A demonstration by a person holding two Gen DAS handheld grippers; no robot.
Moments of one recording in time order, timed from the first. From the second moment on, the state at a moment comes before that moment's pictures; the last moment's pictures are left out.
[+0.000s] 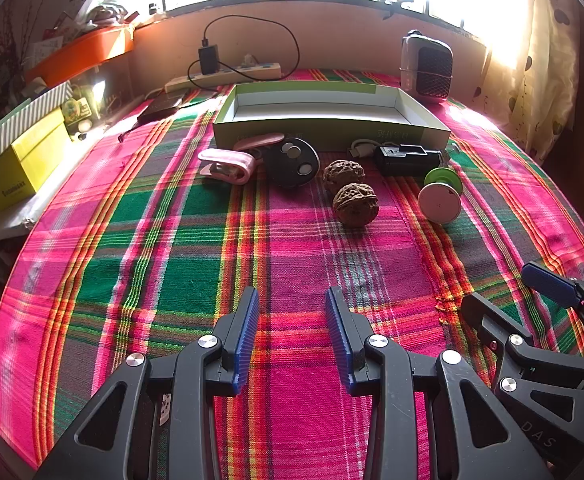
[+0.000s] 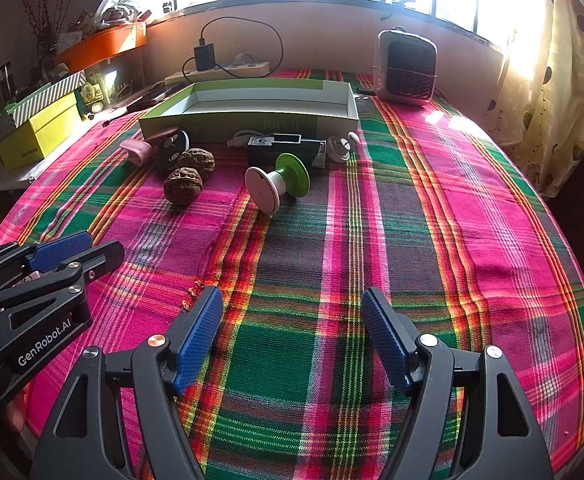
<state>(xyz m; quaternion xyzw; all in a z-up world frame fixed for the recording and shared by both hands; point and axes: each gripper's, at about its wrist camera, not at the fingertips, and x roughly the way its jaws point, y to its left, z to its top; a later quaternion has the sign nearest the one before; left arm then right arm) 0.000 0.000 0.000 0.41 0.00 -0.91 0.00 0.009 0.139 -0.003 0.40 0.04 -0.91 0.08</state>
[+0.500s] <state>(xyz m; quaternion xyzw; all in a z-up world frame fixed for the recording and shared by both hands) 0.000 -0.001 0.000 0.41 0.00 -0.91 0.00 0.010 0.139 -0.002 0.40 0.04 -0.91 0.08</state>
